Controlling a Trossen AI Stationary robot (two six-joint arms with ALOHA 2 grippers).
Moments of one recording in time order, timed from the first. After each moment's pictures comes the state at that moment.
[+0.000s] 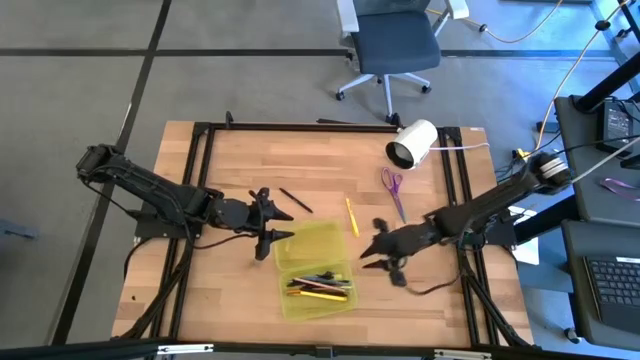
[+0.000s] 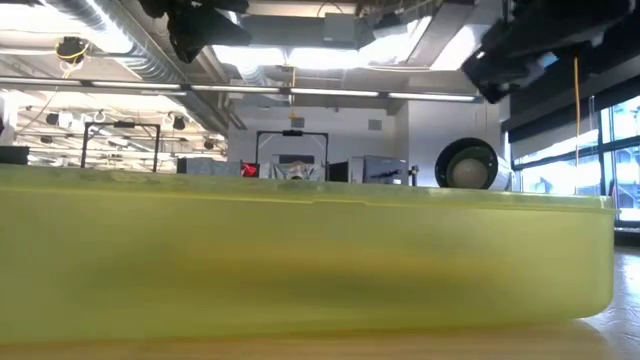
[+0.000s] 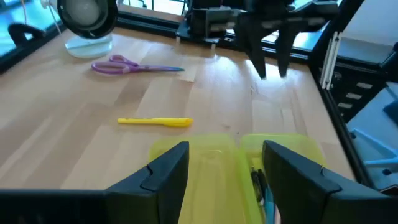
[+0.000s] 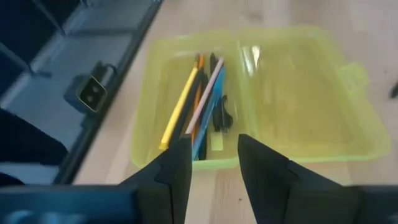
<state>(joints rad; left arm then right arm) -0.32 1.11 0.74 -0.07 -0.34 -0.37 0.43 1.28 0.68 0.02 0.07 0.28</state>
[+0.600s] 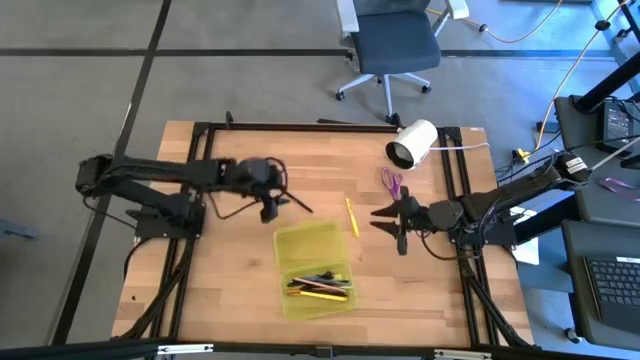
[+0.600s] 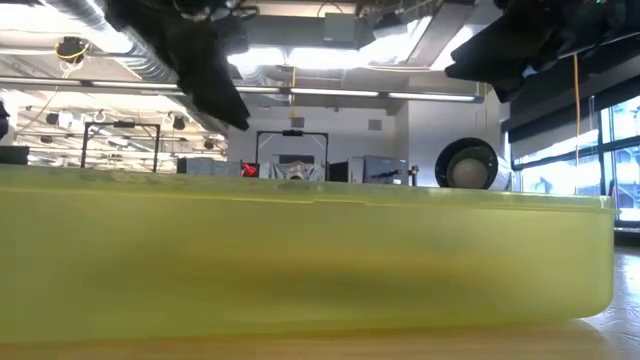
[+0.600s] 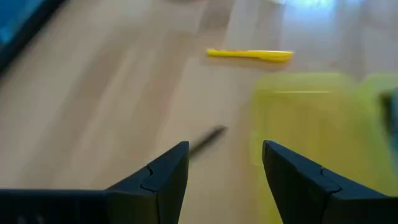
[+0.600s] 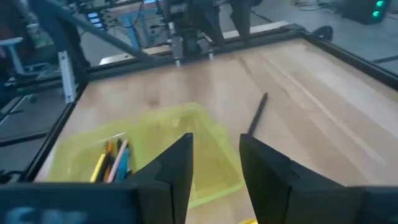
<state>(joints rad) 0.14 1.17 0.78 -0.36 -0.03 -0.14 0.34 0.95 0.44 0.22 0.43 0.31</state>
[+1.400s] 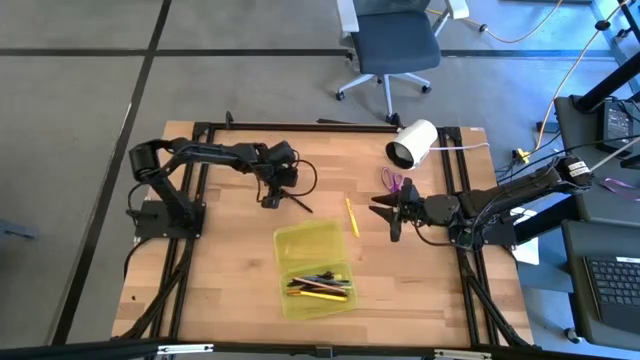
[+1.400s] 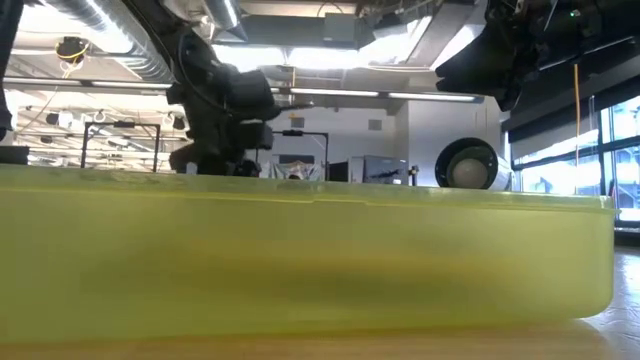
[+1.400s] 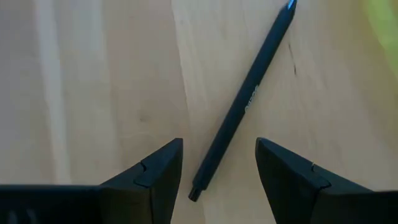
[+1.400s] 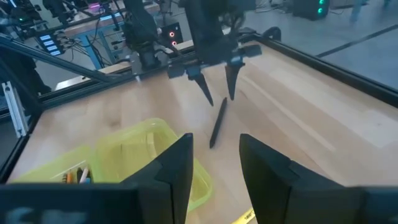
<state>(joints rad) 0.44 1.65 0.88 -0.42 0.20 0.54 0.26 0.96 0.44 0.22 0.52 0.39</state>
